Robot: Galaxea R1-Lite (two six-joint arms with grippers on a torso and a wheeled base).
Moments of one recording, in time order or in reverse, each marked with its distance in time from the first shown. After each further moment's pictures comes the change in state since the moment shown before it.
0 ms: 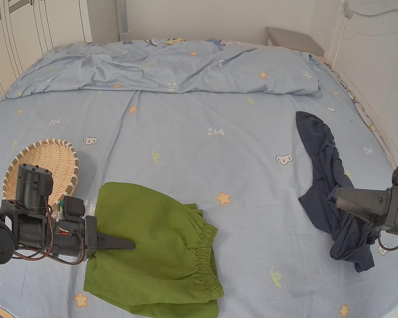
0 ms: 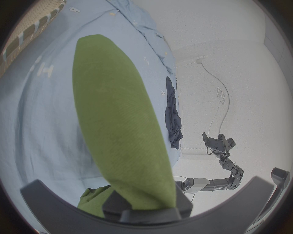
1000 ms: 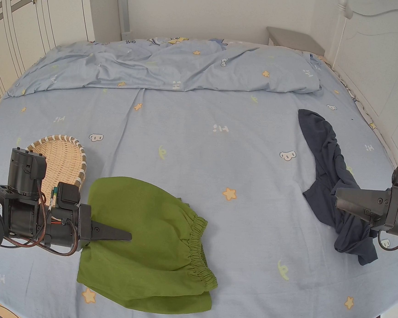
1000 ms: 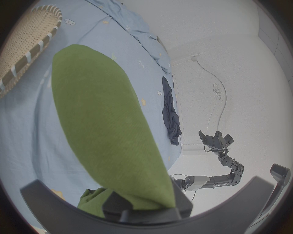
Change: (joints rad) left arm 0.006 -0.072 -0.109 0.184 0.001 0.073; right arm 0.001 0.000 0.000 0.000 0.000 0.000
